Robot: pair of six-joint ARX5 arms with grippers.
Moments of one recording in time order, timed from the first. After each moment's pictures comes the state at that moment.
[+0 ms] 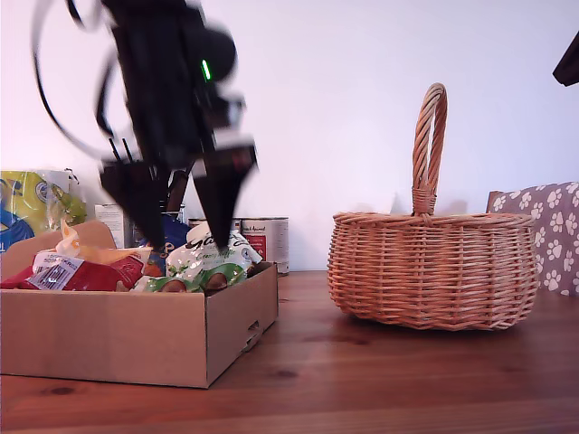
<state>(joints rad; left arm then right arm) -0.54 1.94 1.59 -0.99 0.00 -0.05 0.35 0.61 0.67 -0.63 -0.22 -0.04</state>
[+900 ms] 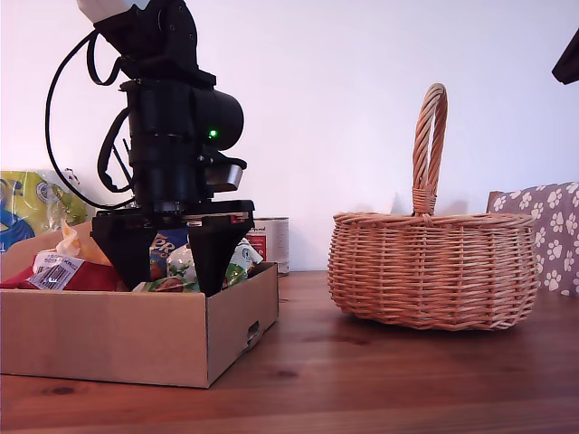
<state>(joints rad) -0.52 2.04 1.59 -1.04 0.03 -0.07 0.35 0.61 0.67 -0.62 -0.22 -0.04</state>
